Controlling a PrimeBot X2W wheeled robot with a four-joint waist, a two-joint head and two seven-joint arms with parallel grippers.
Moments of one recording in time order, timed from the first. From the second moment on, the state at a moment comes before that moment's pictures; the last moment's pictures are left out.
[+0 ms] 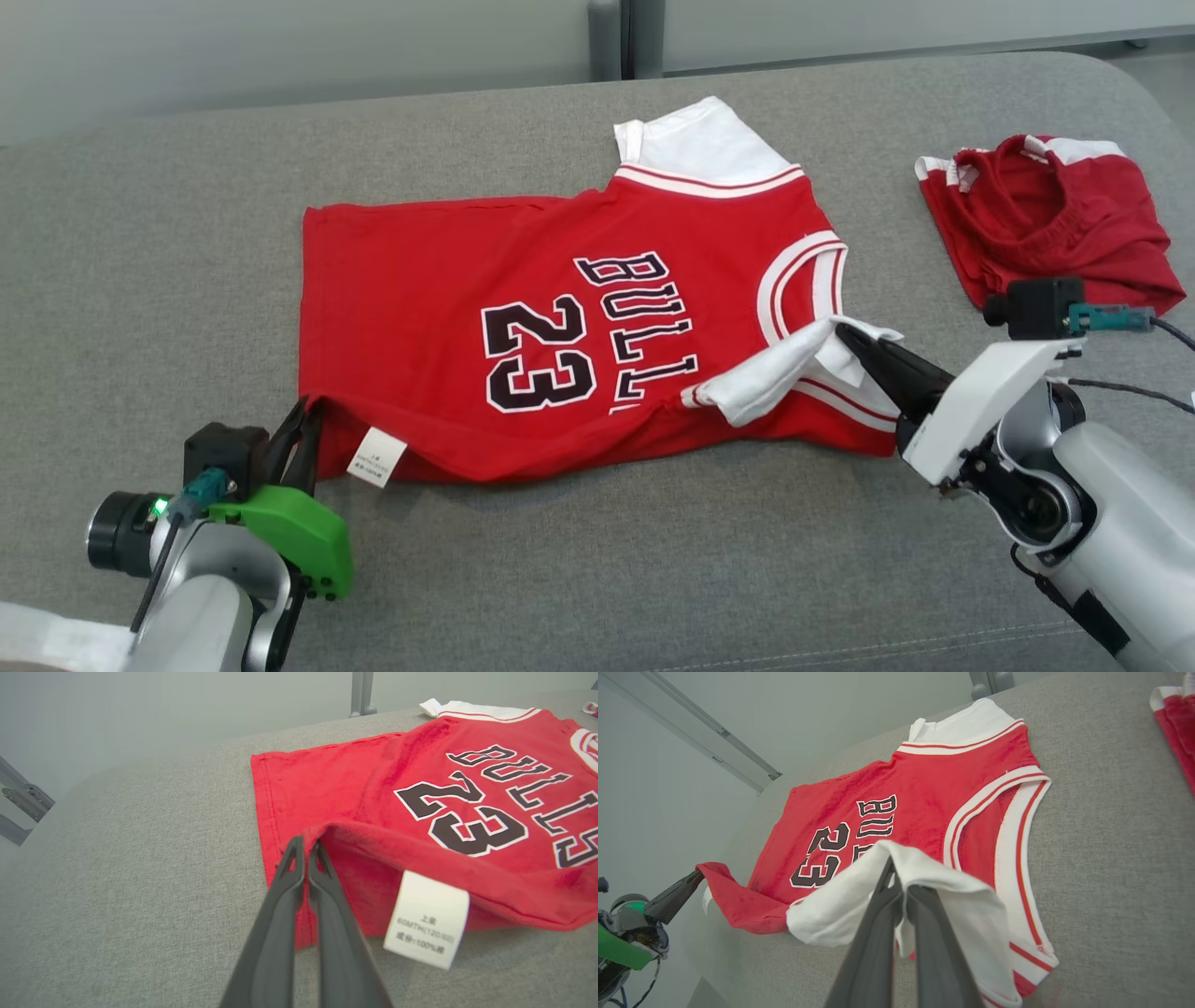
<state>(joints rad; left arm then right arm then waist) -0.19 0.24 -0.33 0.31 -0.34 0.04 -0.09 -0.35 -0.46 0.65 0.22 1.07 0.08 0.09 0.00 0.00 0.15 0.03</state>
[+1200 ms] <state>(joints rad) -0.53 0.16 -0.31 0.69 -0.34 0.03 -0.13 -0.70 -0.23 0.49 0.71 1.14 0.00 0.00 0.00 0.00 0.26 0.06</state>
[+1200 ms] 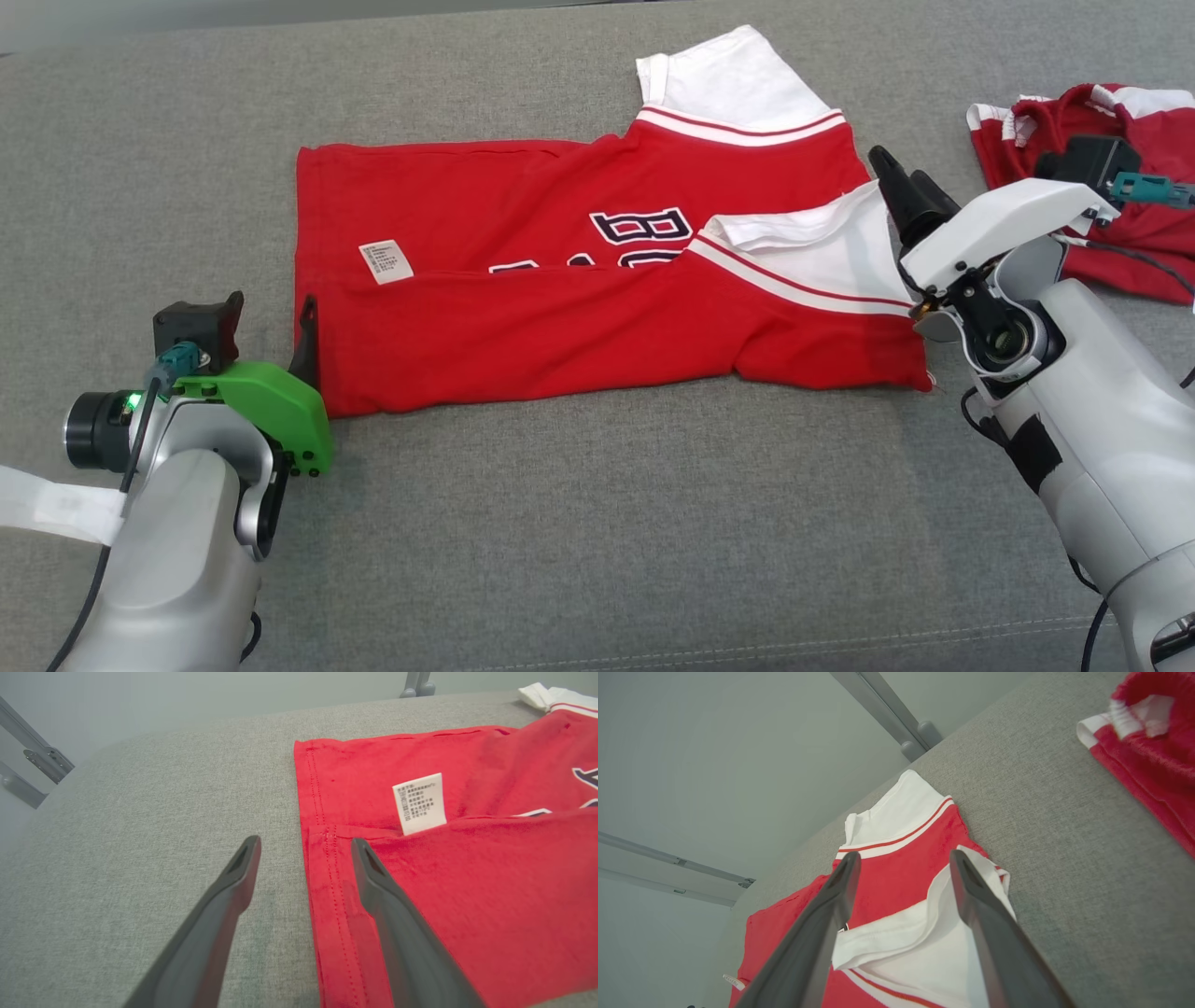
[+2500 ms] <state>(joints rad) -0.35 0.06 -0.10 0.78 -0.68 -0.03 -0.09 -0.52 -0.29 0.54 0.59 1.01 0.11 -0.24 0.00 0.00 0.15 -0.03</state>
